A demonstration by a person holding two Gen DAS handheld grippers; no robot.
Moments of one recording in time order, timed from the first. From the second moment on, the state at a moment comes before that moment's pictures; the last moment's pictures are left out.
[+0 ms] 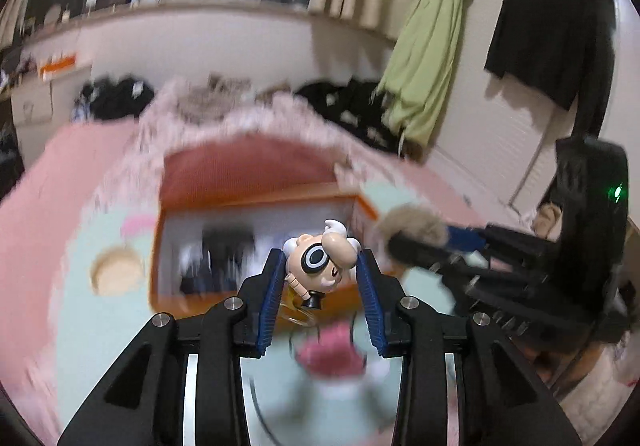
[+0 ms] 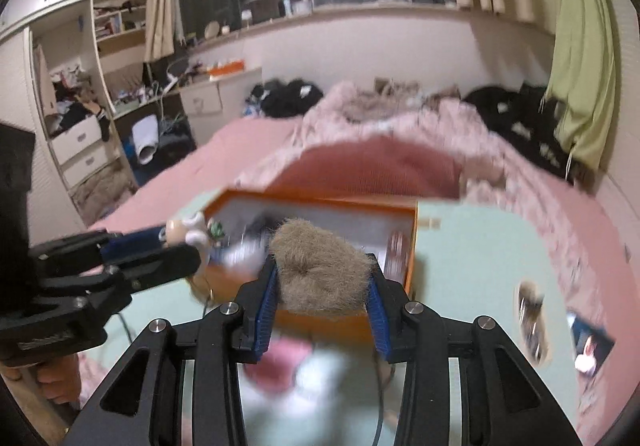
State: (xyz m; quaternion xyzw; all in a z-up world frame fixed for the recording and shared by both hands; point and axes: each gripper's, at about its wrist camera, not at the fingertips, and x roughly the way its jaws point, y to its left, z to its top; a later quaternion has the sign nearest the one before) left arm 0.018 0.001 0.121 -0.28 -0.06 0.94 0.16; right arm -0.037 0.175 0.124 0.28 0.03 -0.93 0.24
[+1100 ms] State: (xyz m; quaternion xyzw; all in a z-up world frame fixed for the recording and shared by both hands) left arm 0.008 0.014 0.068 -0.36 -0.05 0.93 0.08; right arm -0.019 0.184 0.068 0.33 0.08 -0.92 0.19
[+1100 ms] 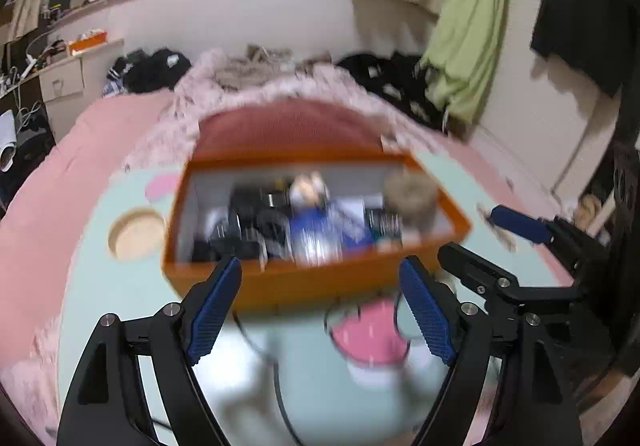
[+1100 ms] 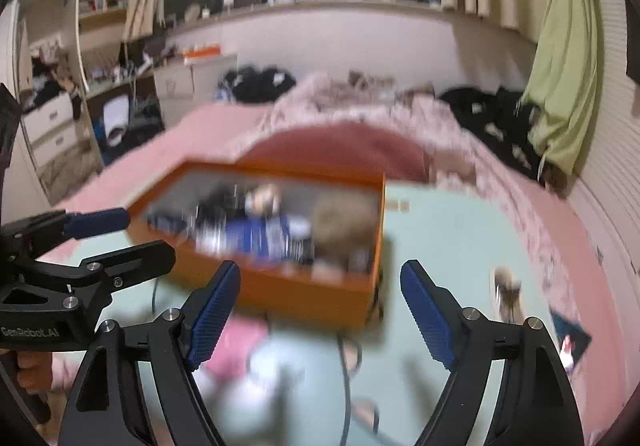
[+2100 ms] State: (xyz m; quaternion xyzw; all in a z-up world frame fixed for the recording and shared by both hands) left arm 0.000 0.012 0.004 -0.46 -0.01 0.89 0.02; right arm -0.015 0.194 0.018 0.42 0.09 -0.89 0.16
